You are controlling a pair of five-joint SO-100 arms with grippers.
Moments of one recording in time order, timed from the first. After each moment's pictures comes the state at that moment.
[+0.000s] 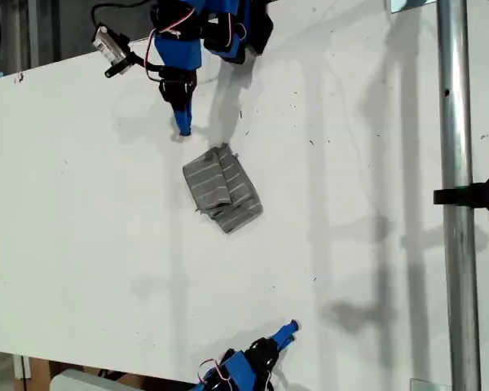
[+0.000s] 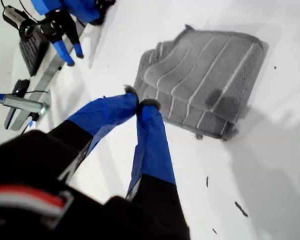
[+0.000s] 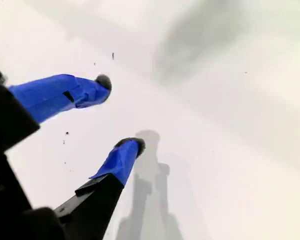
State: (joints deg) arm 0 40.5 198.6 176.7 73.3 -107.9; arm 1 19.1 171.8 147.6 57.3 72.0
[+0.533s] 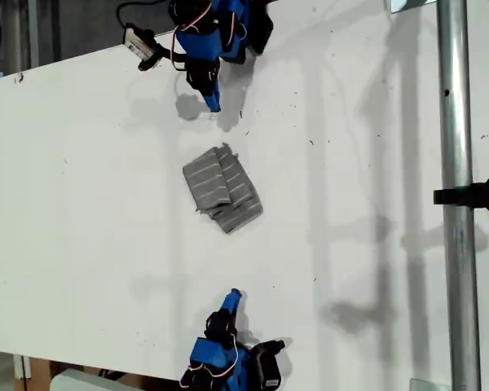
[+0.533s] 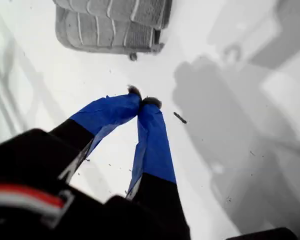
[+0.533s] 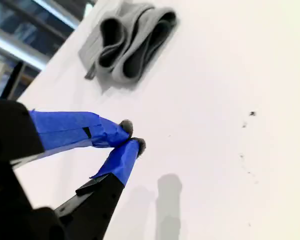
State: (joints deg) arm 0 -9.5 198.6 177.7 65.6 -84.6; arm 1 17.3 188.3 164.5 77.4 77.0
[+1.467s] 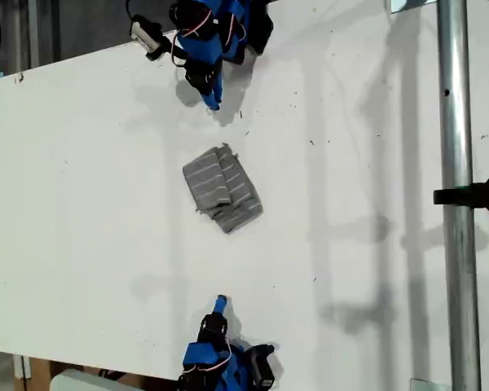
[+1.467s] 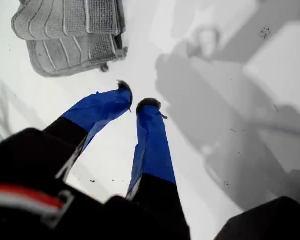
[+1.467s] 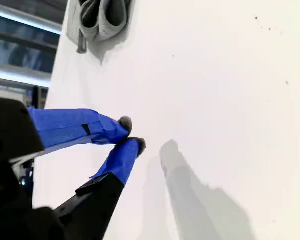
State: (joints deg) arm 0 -22.1 198.6 178.4 73.7 -54.7; arm 1 22.7 188.5 166.6 80.7 86.0
